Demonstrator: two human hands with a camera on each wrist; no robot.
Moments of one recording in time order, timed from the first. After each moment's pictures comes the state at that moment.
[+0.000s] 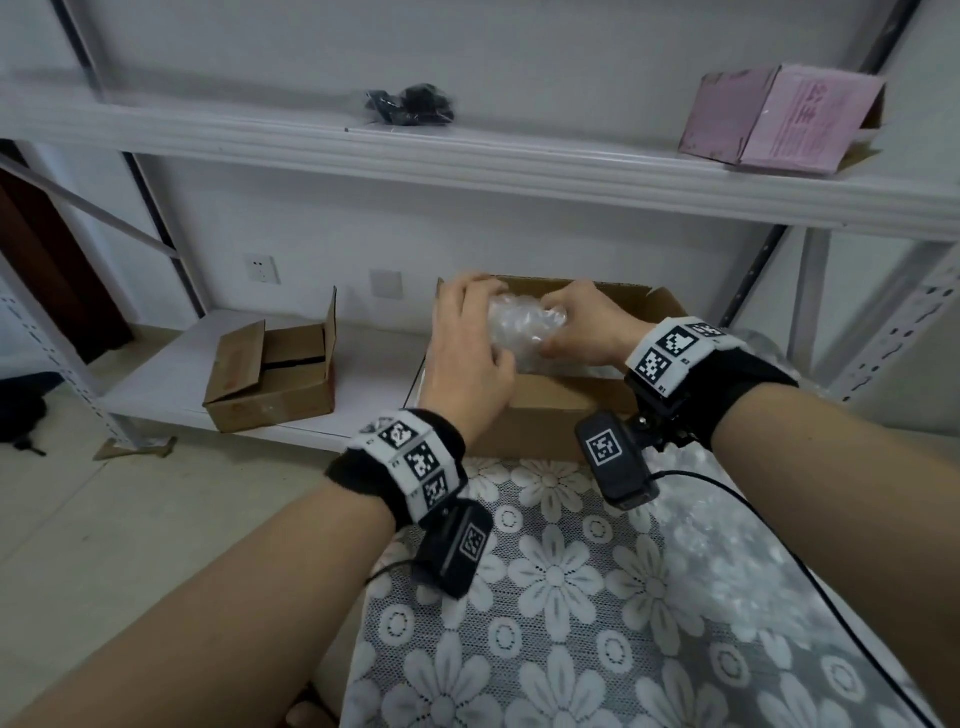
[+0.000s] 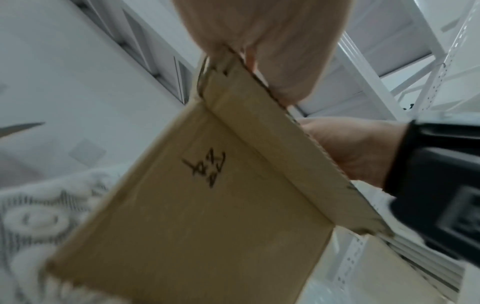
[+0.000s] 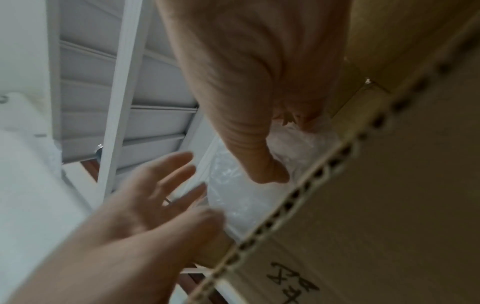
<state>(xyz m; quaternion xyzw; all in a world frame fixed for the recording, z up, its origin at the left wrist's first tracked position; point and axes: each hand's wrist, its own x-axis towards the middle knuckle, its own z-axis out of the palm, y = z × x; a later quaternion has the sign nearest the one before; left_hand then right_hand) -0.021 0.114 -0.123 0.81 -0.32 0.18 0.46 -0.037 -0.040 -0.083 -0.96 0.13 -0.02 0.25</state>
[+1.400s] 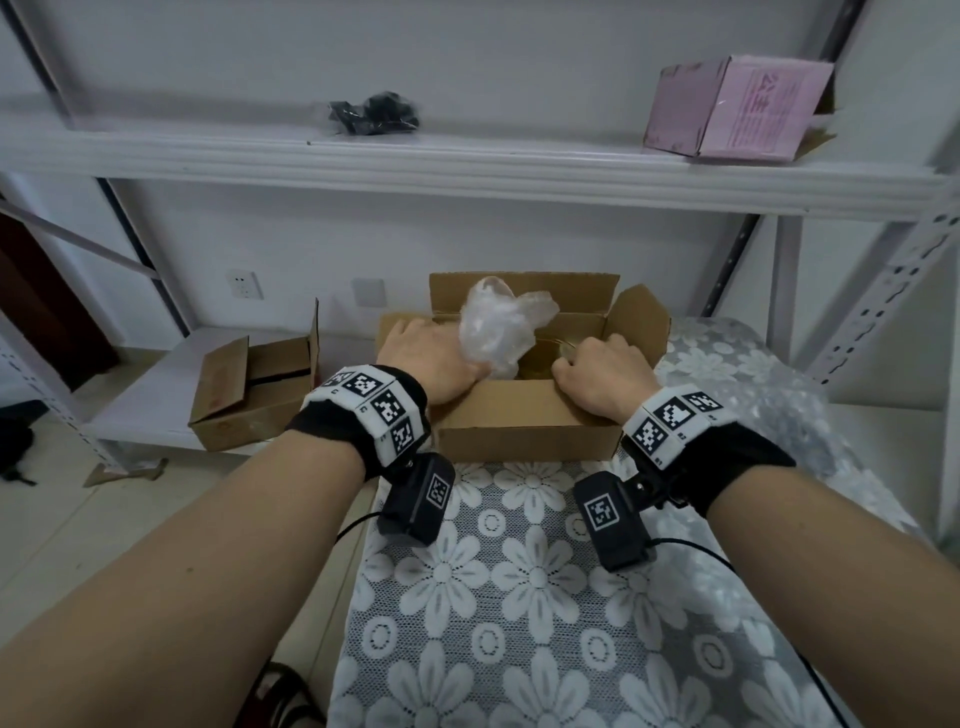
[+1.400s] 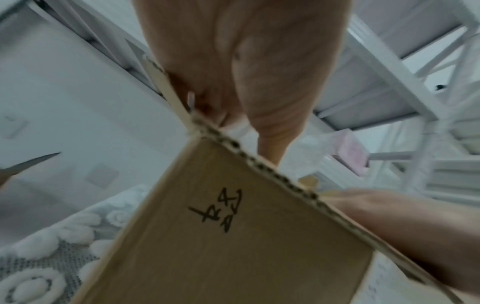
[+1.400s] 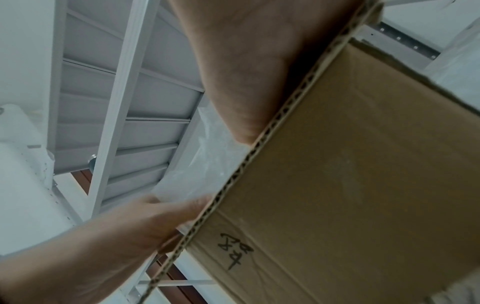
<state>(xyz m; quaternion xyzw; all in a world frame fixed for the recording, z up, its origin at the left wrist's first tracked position) 0.016 0.107 -0.107 0.95 -0.31 0.00 0.07 -0.087 -0.049 -0.110 -0.96 0.25 -0.02 0.09</state>
